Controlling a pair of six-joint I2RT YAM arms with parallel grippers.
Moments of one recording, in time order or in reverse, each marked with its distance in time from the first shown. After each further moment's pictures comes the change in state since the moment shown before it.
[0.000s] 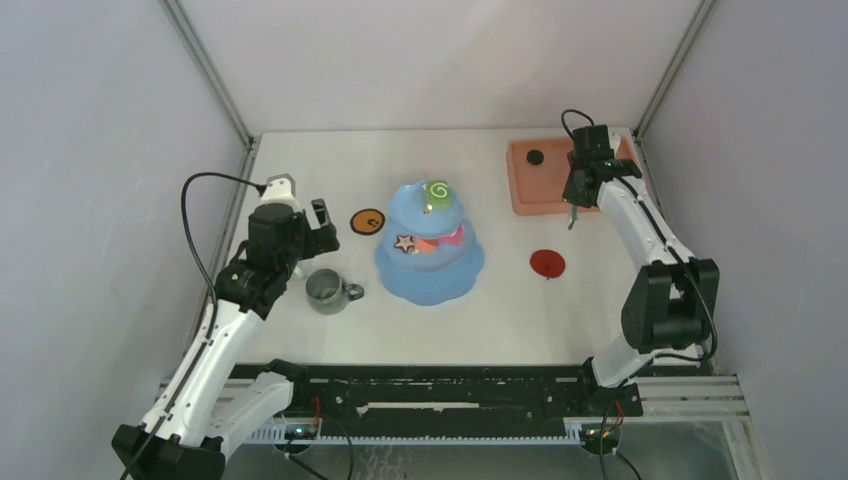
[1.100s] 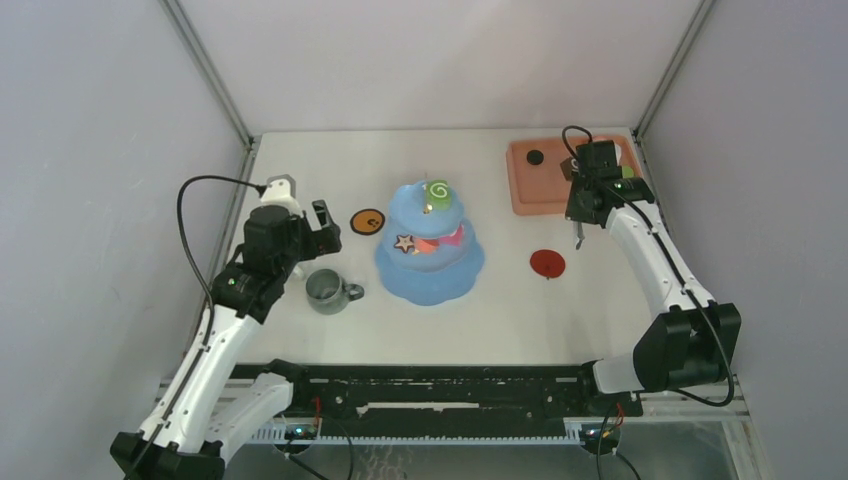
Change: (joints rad) left arm 0.001 -0.037 -0.002 0.005 0.067 -0.005; right arm 0.043 -0.246 -0.132 -0.092 -0.025 -0.073
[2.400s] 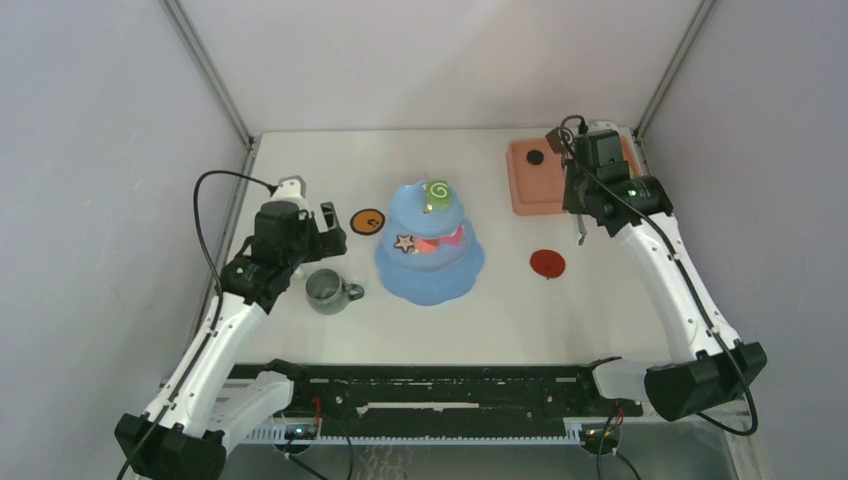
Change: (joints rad) left arm 0.001 0.075 0.004 -0.031 0.037 -0.006; right arm 0.143 -0.104 0.158 -0.126 0.063 -0.053
